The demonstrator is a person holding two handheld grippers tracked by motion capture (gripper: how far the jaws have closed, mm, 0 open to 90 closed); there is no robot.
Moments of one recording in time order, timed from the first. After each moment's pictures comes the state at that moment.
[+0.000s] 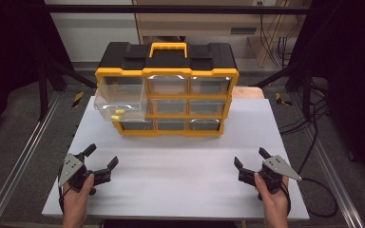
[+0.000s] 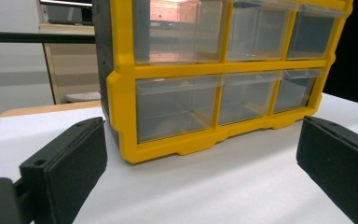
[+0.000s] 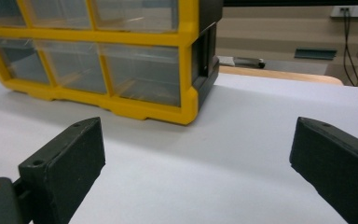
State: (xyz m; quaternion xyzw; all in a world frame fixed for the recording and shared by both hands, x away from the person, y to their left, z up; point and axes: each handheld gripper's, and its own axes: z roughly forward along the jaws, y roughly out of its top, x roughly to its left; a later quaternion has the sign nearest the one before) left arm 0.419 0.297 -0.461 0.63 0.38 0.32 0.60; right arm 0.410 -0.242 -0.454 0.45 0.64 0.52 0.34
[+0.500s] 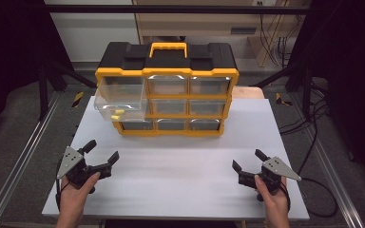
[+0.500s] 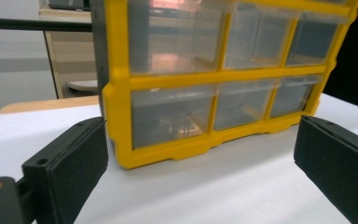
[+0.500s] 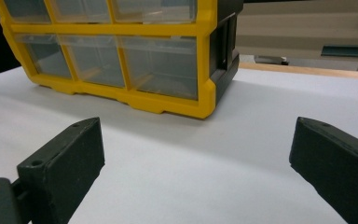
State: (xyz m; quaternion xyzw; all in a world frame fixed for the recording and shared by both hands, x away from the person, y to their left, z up) left arm 0.417 0.285 -0.418 0.64 0.40 0.31 0.58; right arm 0.413 -0.246 -0.464 0.44 0.65 0.54 0.30
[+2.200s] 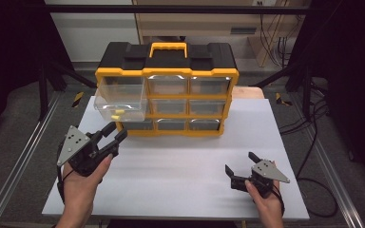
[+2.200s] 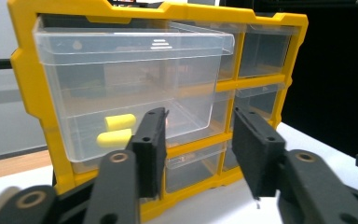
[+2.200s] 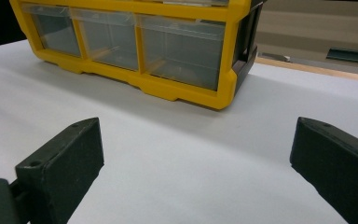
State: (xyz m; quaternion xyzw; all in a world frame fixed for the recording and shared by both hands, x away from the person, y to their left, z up) left arm 0.403 0.227 -0.321 0.65 0.37 0.33 0.58; right arm 0.407 -0.225 -0.469 0.41 0.68 0.52 0.32
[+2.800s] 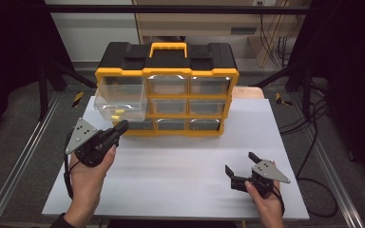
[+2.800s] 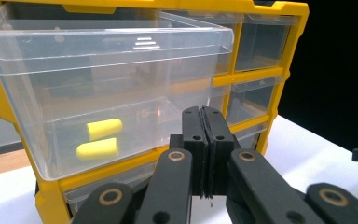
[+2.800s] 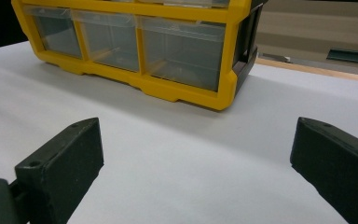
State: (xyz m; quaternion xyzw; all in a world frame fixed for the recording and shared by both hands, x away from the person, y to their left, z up) left arm 0.421 0.220 -0.315 0.66 0.38 0.30 0.57; right arm 0.406 -0.225 -0.468 0.41 0.68 0.52 0.32
